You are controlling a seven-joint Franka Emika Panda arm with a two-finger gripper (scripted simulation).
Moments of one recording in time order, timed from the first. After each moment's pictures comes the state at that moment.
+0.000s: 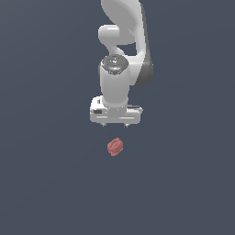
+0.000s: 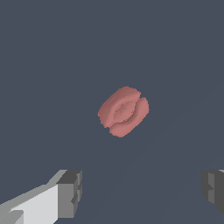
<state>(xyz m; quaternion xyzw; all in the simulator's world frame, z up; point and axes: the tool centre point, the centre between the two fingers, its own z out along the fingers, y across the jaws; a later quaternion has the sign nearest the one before) -0.001 -0.010 0.169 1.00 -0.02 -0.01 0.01</state>
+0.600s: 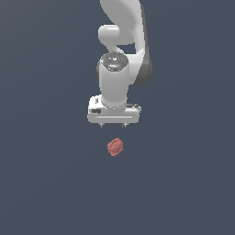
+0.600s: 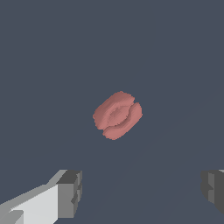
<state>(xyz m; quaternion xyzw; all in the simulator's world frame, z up) 0.003 -0.018 0.175 1.00 0.01 0.00 0.02</state>
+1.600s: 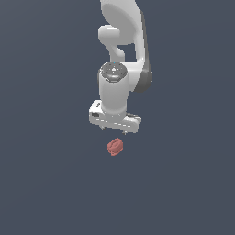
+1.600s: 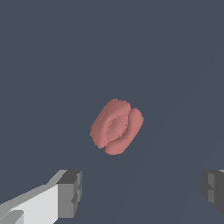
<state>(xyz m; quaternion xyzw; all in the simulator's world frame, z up) 0.016 -0.016 0.155 0.99 -0.12 0.00 0.01</state>
